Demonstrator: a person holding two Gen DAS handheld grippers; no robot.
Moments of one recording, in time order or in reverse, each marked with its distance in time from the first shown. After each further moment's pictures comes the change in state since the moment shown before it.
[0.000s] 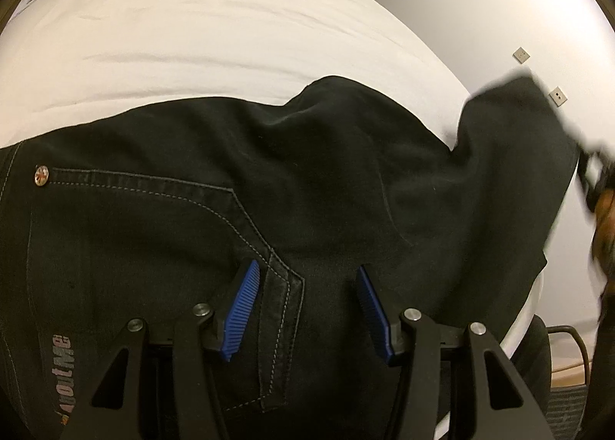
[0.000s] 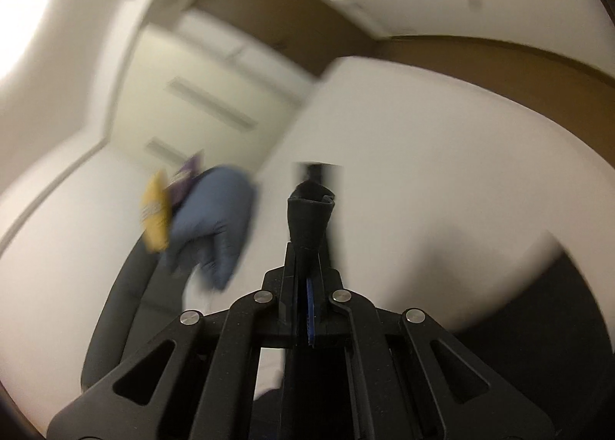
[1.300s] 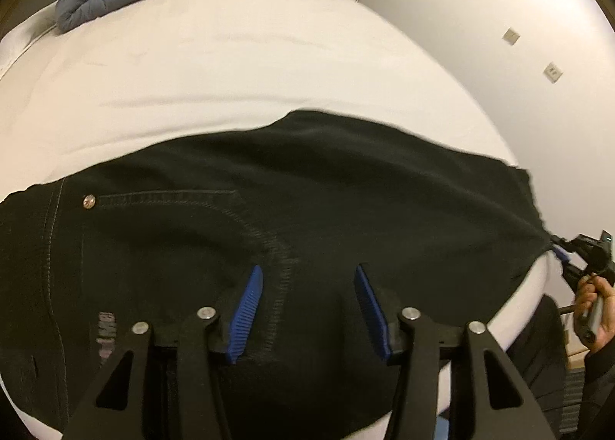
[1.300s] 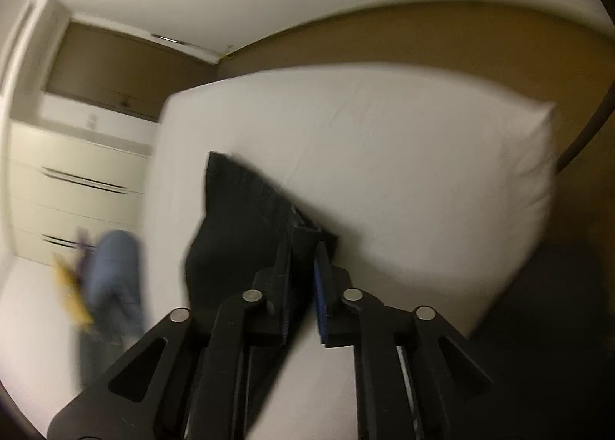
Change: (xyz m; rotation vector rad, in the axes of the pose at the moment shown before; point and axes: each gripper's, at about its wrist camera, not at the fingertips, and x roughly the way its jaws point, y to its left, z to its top) left arm -0.029 -0.042 0.008 0.102 -0.051 0.069; right arm -0.144 -0.129 -0.088 0.318 -0.097 -0.483
